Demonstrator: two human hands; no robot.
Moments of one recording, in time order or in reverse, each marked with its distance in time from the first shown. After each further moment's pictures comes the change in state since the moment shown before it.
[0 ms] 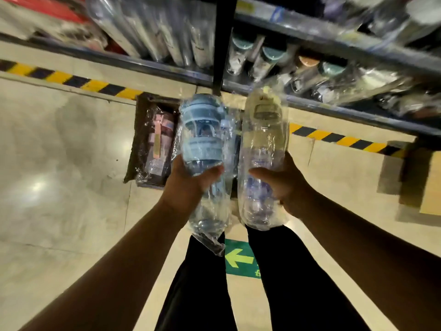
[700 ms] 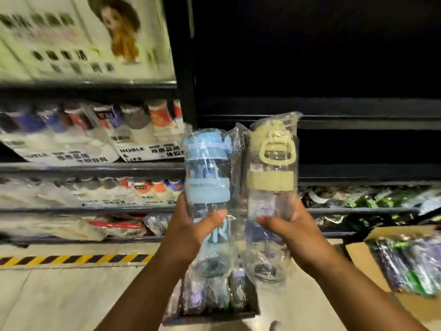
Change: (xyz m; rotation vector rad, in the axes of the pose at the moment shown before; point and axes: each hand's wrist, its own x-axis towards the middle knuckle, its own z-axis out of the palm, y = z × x) left_hand -0.319 0.343 0.048 0.177 -0.082 0.645; right_hand -0.424 -0.280 -0.058 0.204 0.068 -0.699
